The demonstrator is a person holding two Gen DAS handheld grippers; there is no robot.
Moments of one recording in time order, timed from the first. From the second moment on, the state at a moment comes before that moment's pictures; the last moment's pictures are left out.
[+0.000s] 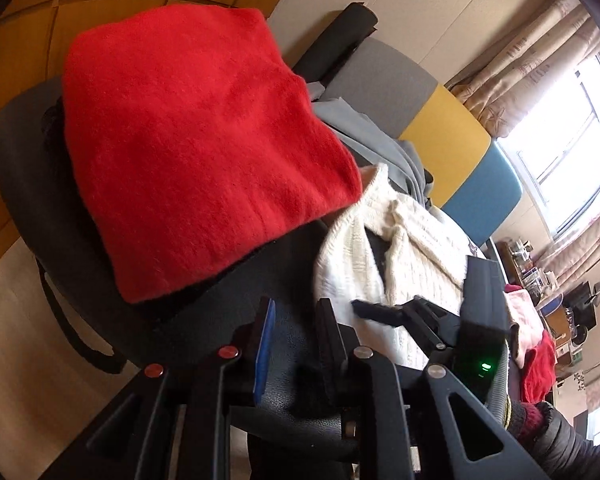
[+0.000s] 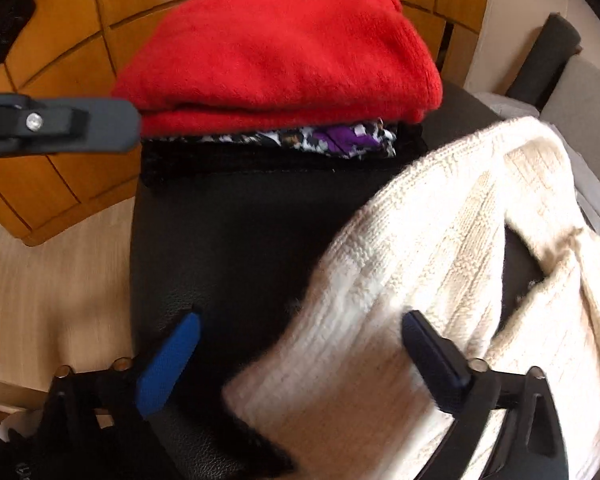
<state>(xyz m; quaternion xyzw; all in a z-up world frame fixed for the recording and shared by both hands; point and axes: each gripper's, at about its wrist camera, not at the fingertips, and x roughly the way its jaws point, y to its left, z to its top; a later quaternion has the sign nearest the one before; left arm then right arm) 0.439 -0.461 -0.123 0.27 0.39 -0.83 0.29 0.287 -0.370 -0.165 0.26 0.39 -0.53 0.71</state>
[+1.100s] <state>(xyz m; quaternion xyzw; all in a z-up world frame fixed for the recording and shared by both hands) 0.131 -0.458 -0.153 0.30 0.36 -0.88 0.10 -0.153 -0.221 -0.040 0.41 -0.21 -0.69 0.56</state>
